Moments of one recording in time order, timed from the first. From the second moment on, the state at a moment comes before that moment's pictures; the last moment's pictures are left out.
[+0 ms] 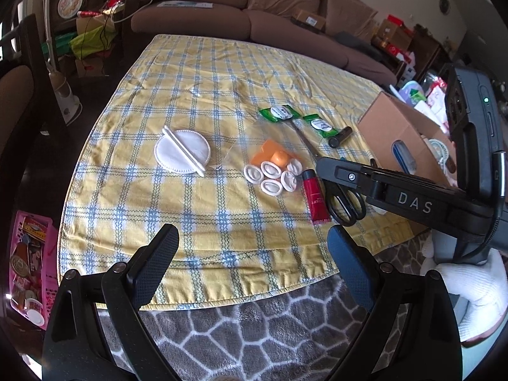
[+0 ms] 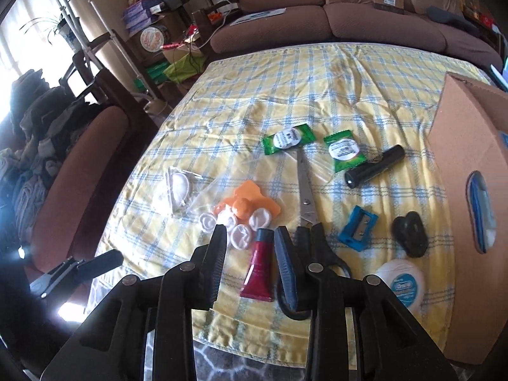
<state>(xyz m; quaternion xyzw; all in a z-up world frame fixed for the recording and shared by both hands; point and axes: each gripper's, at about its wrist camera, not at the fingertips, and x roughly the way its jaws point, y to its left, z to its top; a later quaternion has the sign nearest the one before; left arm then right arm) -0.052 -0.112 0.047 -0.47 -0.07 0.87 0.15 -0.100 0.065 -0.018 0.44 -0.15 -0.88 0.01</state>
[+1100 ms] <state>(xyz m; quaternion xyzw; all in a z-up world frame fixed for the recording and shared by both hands) -0.049 -0.087 0.046 -0.47 -0.07 0.86 0.19 -0.076 0.075 -0.025 0.46 -0.09 -0.89 -0.02</state>
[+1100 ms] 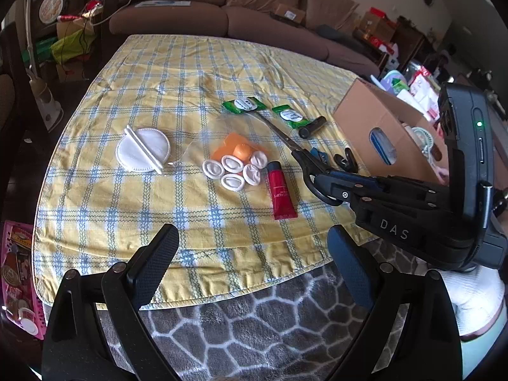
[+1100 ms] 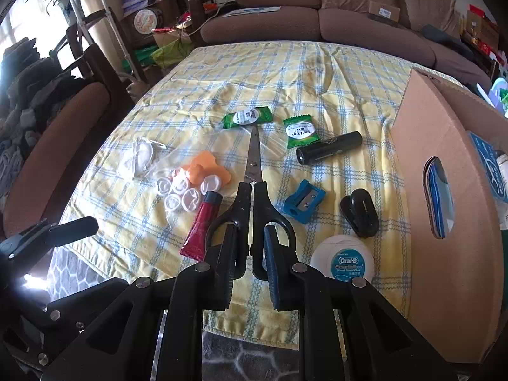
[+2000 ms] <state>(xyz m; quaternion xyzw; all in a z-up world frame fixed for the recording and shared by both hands) -0.118 -0.083 0.041 -0.53 -0.39 0.70 0.29 -0.007 0.046 0.055 0.38 -0.06 -0.92 0.02</state>
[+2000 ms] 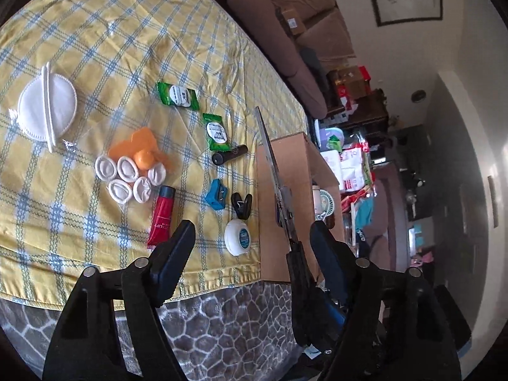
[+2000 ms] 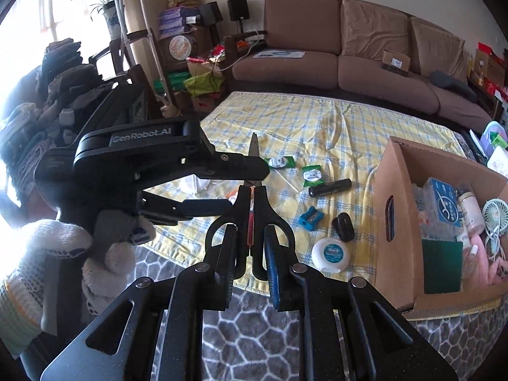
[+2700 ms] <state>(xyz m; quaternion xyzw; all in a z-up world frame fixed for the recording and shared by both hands) -0.123 0.069 0.112 -0.54 -0.33 0.68 0.37 0.056 0.137 0.085 0.32 -0.09 -0.94 -0.03</state>
